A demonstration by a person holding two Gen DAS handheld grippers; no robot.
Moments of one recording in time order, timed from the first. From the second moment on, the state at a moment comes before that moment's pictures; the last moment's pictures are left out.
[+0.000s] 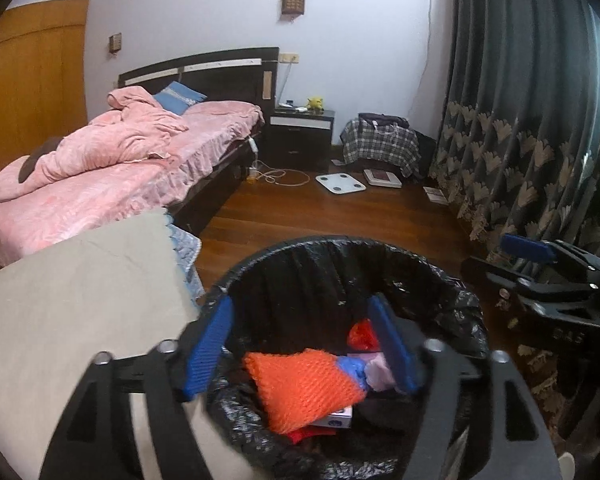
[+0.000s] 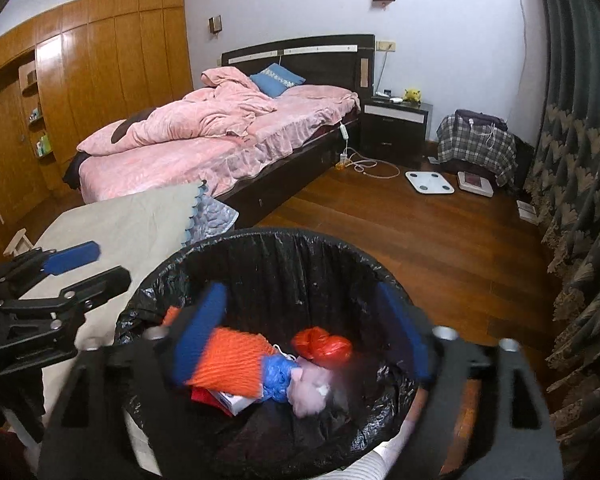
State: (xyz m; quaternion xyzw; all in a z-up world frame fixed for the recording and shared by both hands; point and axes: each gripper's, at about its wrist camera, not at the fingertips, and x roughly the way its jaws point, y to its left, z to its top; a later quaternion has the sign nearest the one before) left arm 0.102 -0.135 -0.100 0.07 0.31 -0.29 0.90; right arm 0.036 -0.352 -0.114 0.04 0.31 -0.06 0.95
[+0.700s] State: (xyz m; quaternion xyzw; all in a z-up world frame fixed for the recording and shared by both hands) left arm 0.067 -0.051 -0.053 0.04 0.28 -0.21 0.94; right arm 0.018 -0.291 -0.067 0.04 0.30 0.02 0.95
